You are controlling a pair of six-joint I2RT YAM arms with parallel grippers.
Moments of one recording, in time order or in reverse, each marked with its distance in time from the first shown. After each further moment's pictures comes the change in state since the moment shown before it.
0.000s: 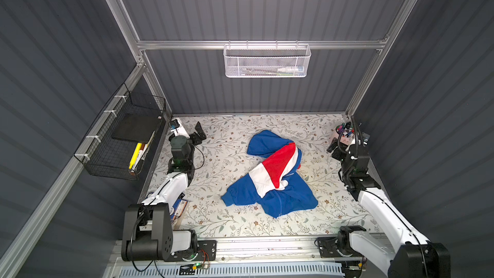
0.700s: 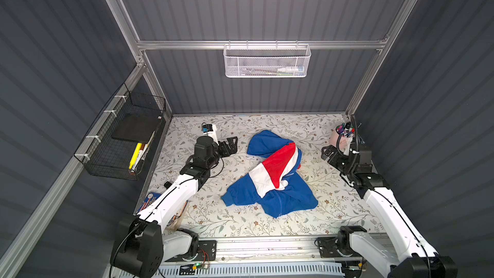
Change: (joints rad) left arm -0.357 -0.103 0.025 -0.378 0.225 -0.189; right arm -0.016 -0.016 0.077 -0.341 -0.502 0.181
